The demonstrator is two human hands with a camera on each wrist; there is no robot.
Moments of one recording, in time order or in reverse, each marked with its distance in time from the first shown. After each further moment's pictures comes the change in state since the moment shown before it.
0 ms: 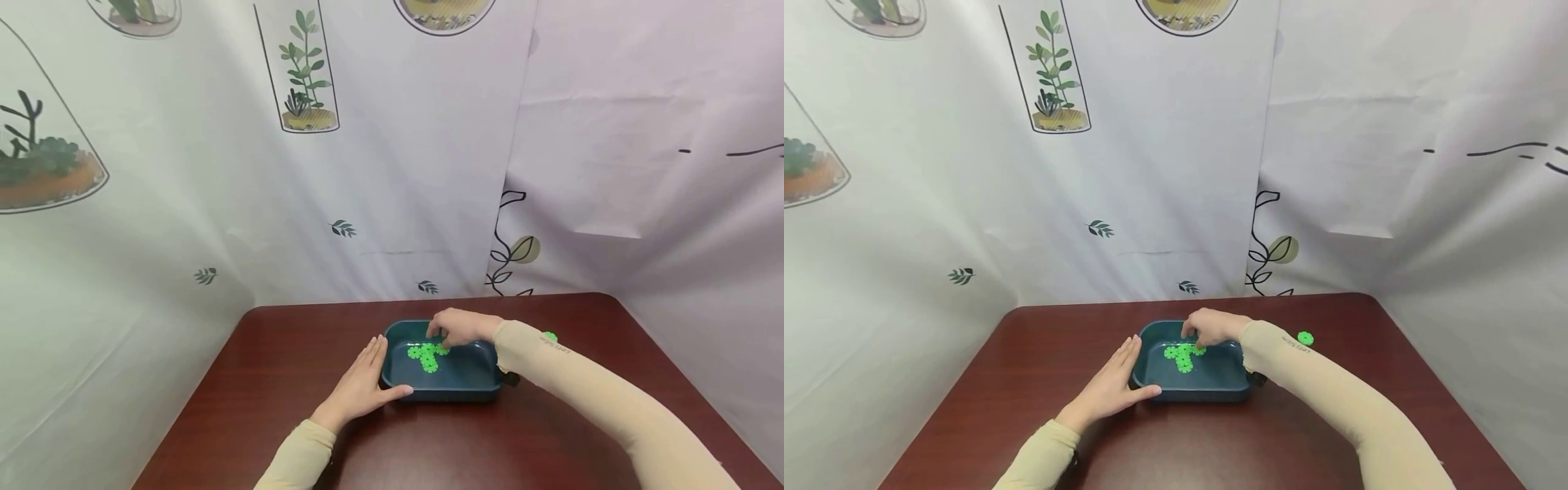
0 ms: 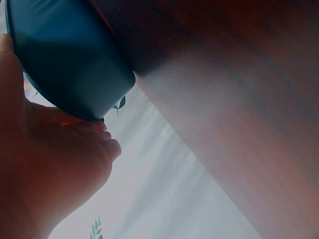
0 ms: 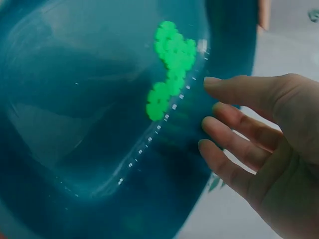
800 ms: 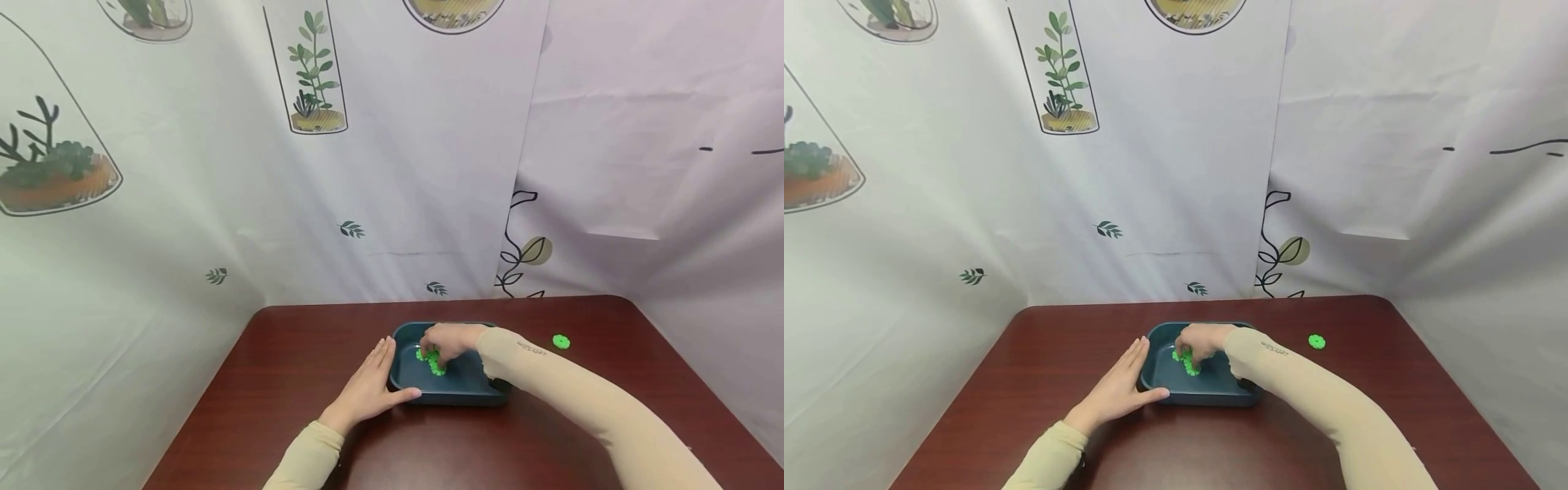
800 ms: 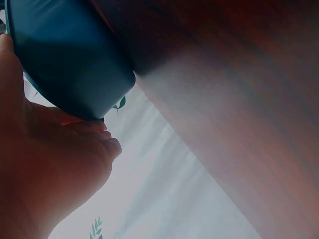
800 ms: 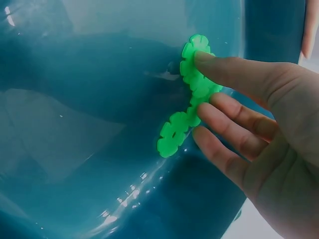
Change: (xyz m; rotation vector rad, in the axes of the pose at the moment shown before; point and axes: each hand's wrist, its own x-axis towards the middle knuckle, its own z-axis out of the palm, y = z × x) left_hand 0.000 0.000 0.001 -0.005 -0.004 0.007; right_hand 0.043 -0.006 0.030 -0.110 -0.155 -0.011
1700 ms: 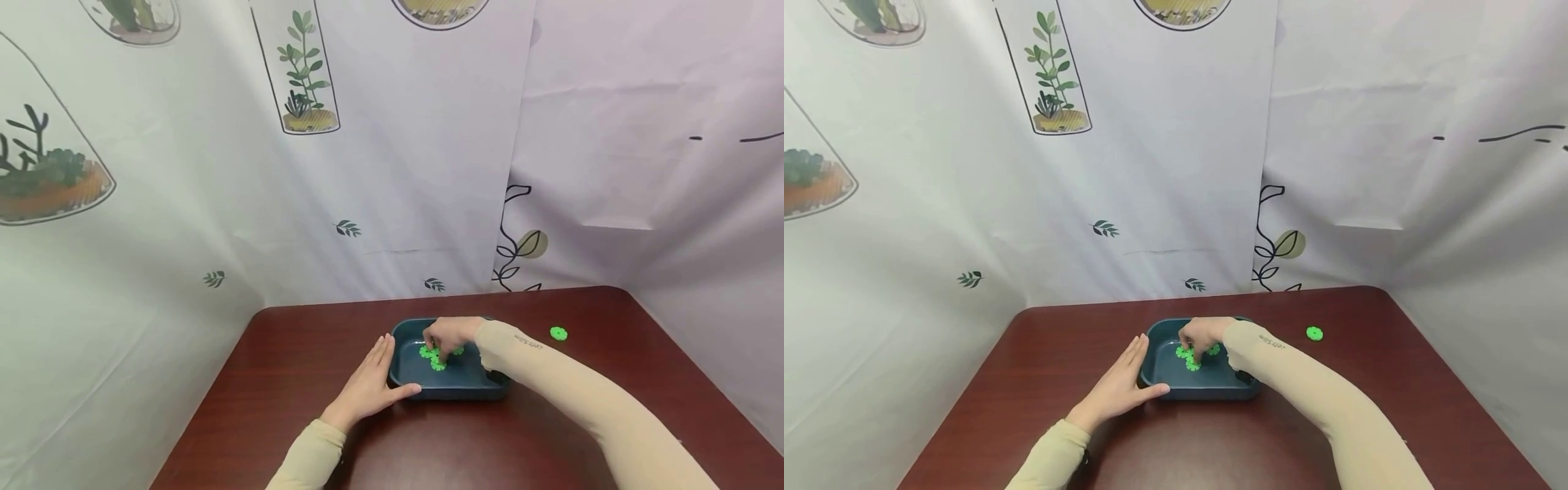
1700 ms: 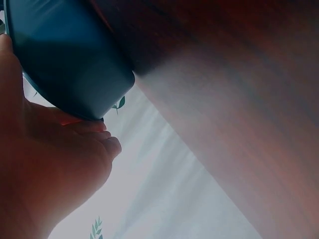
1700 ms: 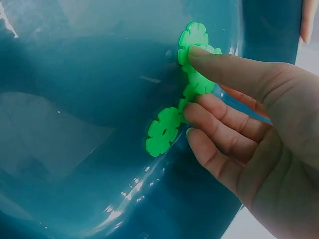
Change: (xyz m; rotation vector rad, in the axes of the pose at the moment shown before) left_hand 0.000 0.004 0.000 -0.005 -0.003 -0.023; right_hand -0.007 0.004 -0.001 0.103 -0.029 0.141
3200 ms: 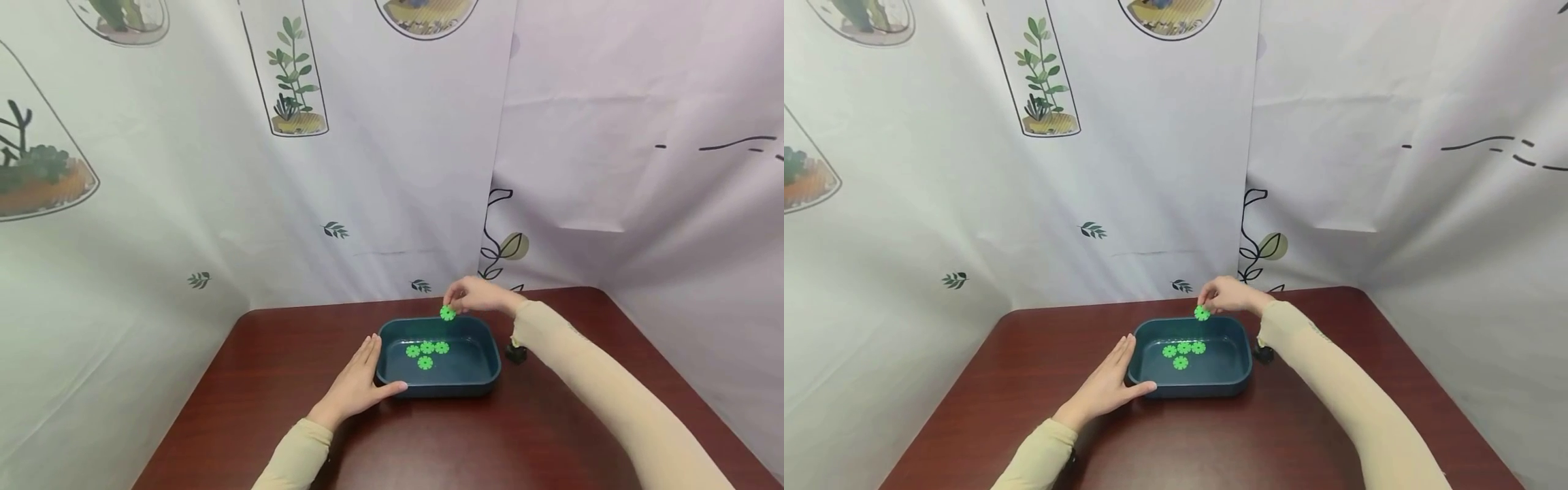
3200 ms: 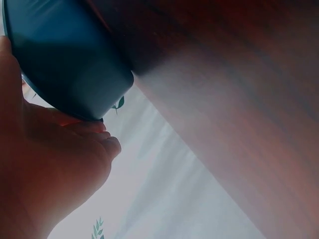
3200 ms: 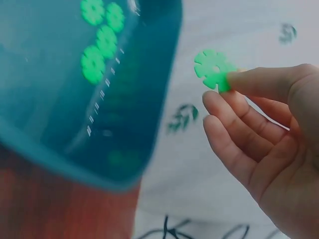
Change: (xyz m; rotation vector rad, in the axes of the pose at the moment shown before) left_hand -0.002 0.000 0.000 -0.020 0.027 -0.001; right_hand -0.082 0.050 -0.054 0.432 0.364 -0.078
